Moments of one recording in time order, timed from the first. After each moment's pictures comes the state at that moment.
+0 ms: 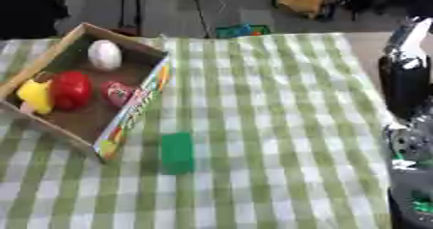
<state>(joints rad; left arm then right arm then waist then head) -0.47 0.19 0.10 -1.99 0.02 -0.53 0.53 -0.45 -0.29 -0.14 -1.98 0.90 -0.15 -0.75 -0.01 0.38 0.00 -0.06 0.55</state>
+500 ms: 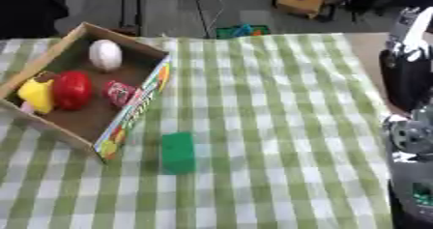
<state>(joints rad) -0.47 0.19 0.10 -1.99 0.03 -0.53 0.51 -0.58 -0.38 -0.09 -1.98 0.87 -0.11 -0.60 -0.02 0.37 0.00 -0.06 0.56</state>
